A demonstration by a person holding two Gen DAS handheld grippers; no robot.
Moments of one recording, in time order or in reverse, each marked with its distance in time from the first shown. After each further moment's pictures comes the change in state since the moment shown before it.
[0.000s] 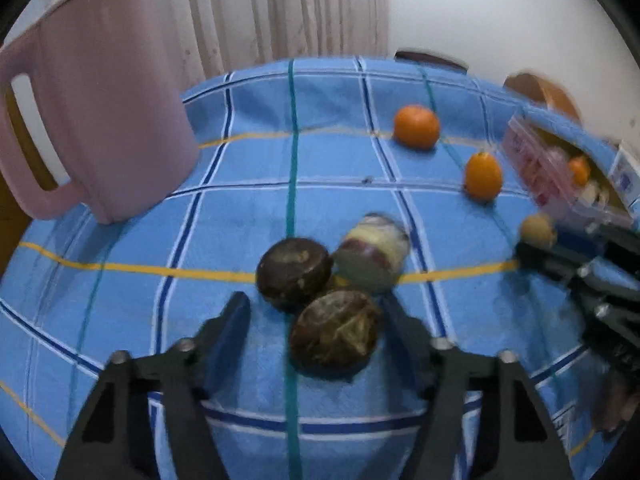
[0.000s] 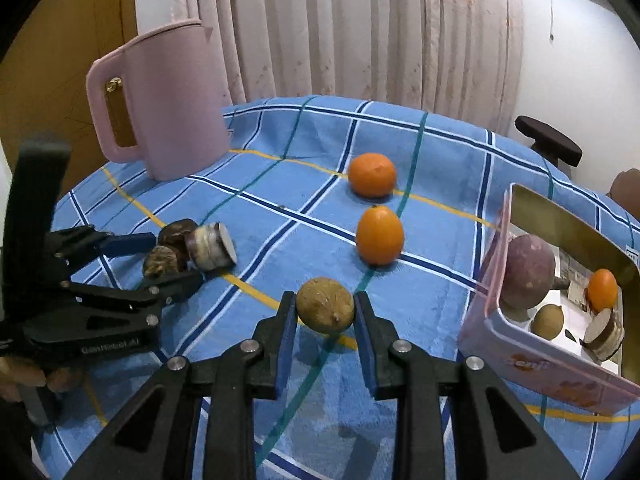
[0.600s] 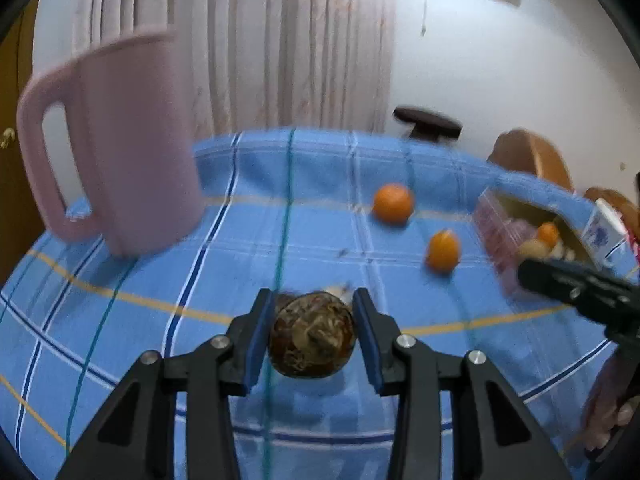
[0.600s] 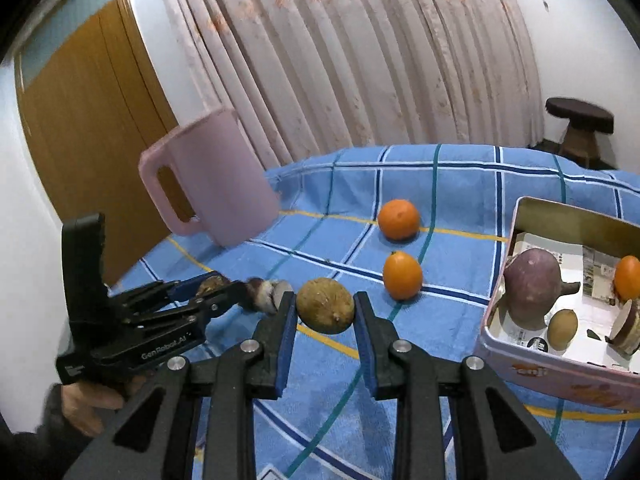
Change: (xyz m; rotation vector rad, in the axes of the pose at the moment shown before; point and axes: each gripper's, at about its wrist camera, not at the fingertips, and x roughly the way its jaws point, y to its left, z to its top) left arm -0.051 -0.010 0.012 -0.071 -0.223 -0.043; right arm -0.048 -0.036 0.007 0.178 -0.162 0.301
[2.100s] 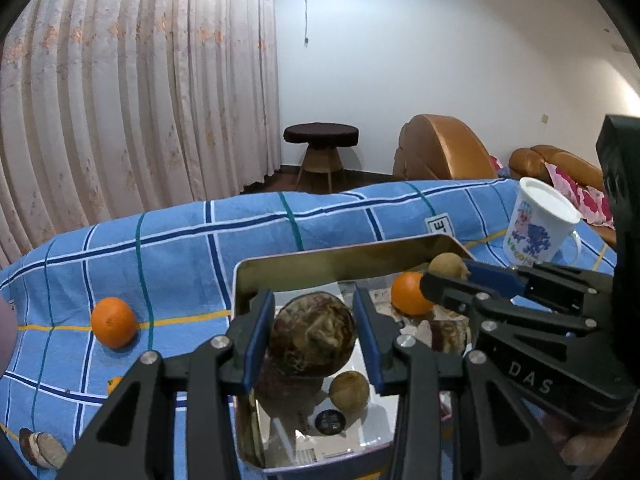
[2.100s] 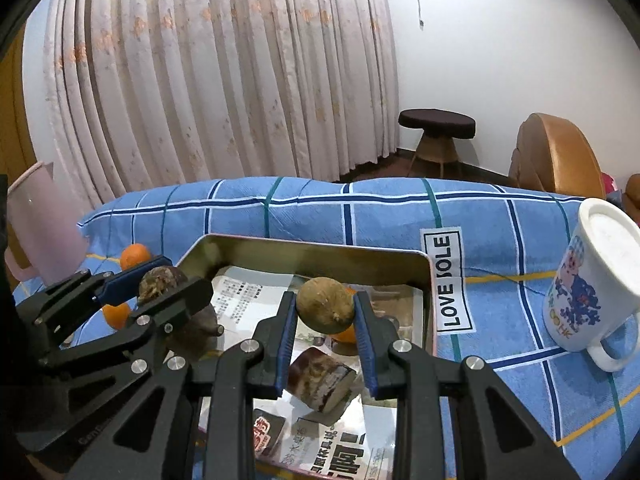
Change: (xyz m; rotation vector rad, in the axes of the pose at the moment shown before) left arm 0.078 -0.227 0.052 0.247 -0.073 -0.241; right arm -0.073 -0.166 0.013 0.069 -0.061 -0.555
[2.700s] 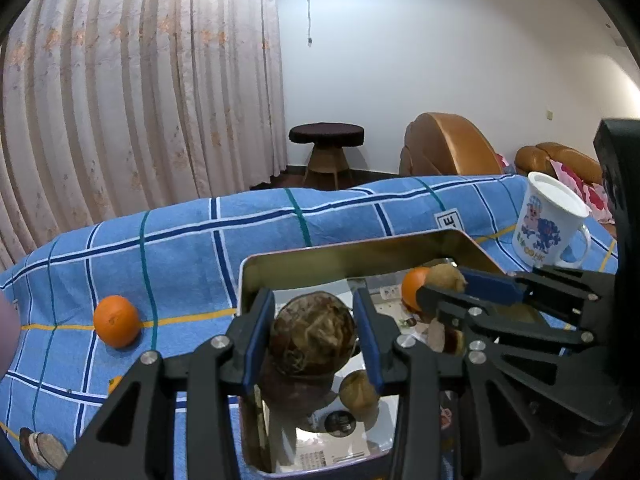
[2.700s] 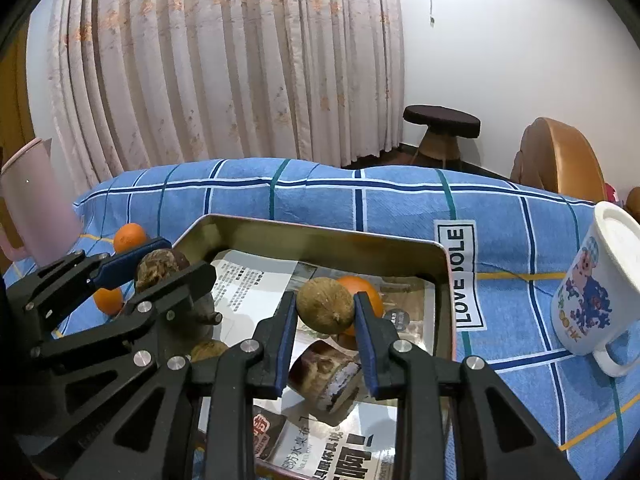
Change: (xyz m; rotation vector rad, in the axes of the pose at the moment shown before) left arm 0.006 -0.002 -0.004 0.008 -0.006 0.024; right arm 0.012 0.013 -0.005 -0.052 0.032 -0.012
